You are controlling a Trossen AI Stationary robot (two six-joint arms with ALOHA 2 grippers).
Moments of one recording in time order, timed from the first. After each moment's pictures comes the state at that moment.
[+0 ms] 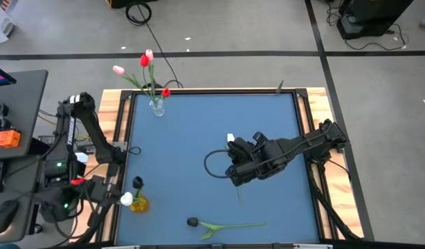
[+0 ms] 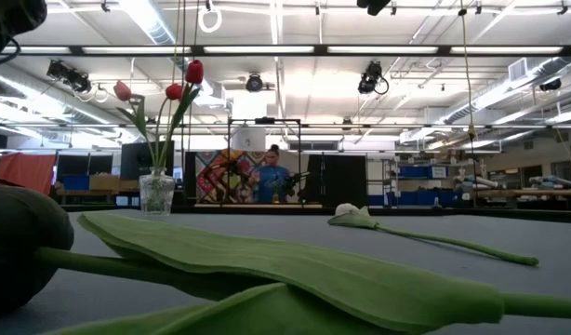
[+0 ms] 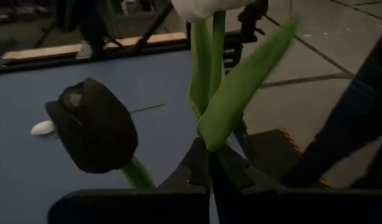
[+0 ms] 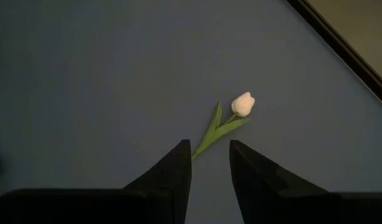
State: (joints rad) left arm -1.43 1.04 1.07 -0.85 -1.04 -0.80; right arm 0.38 1.85 1.99 -1.50 0.54 1.00
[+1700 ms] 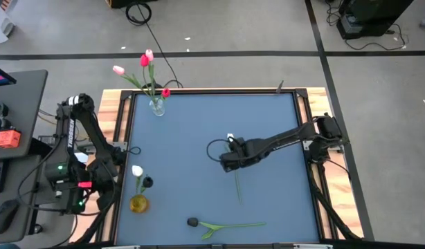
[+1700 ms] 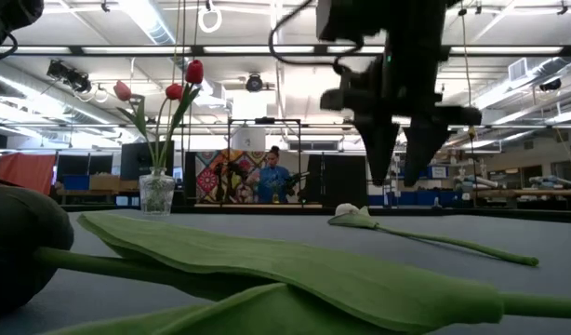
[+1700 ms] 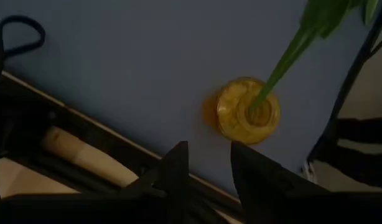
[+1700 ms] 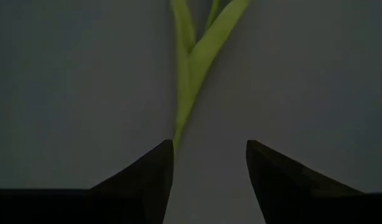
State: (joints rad) left arm -1.42 1.08 1.07 -1.44 -0.37 -2.00; right arm 0.18 1.85 1.32 -0.96 0.22 1.39
